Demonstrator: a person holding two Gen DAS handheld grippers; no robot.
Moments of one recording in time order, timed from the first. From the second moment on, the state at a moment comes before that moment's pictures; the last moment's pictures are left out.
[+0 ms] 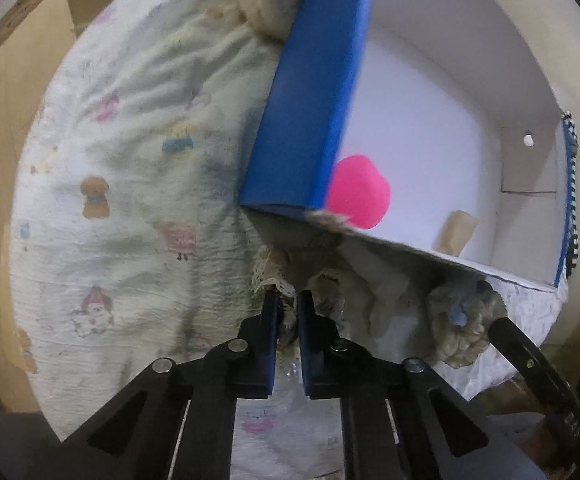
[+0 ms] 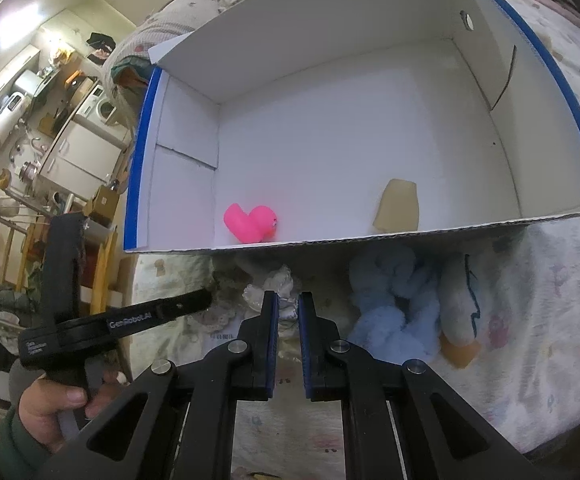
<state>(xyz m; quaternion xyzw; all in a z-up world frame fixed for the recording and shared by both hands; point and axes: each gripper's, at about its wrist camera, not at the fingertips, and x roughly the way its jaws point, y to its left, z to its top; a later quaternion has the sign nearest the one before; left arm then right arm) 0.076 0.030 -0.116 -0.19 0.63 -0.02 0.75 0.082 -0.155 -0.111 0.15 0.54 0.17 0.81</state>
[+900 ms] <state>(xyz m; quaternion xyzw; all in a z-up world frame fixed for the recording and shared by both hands) 0.010 0.013 0.023 -0.07 0.50 -0.01 0.86 0.041 -0.182 -0.062 0.18 0.49 0.18 0.84</state>
